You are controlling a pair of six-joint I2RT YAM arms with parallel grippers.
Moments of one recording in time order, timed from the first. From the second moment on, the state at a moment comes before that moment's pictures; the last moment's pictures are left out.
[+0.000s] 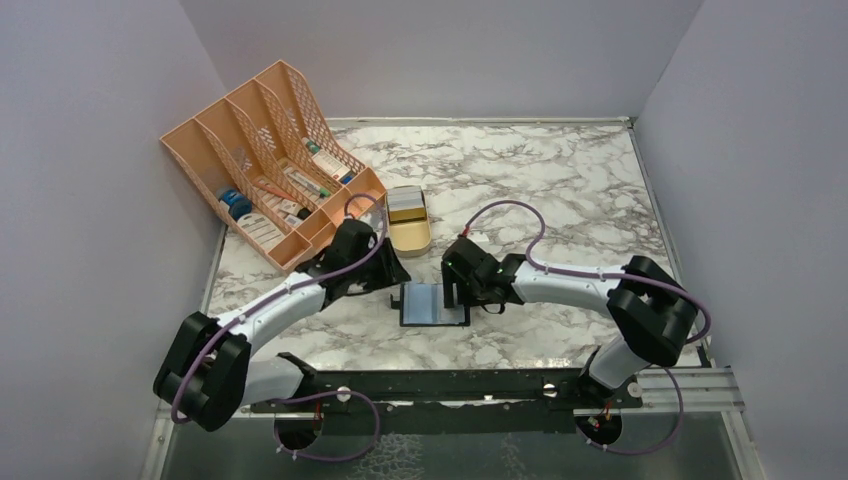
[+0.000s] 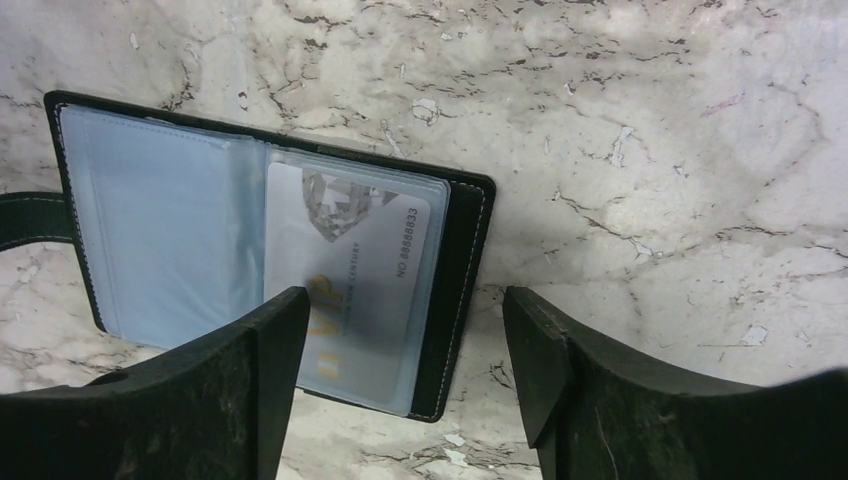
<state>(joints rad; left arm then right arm) -0.55 1.21 0.53 -0.14 0.24 -0.80 0.93 1.59 0.86 -0.36 0.22 0.76</state>
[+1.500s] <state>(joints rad) -0.50 1.87 1.42 -0.40 0.10 0.58 0.93 1.02 0.73 -0.43 0.33 0.70</state>
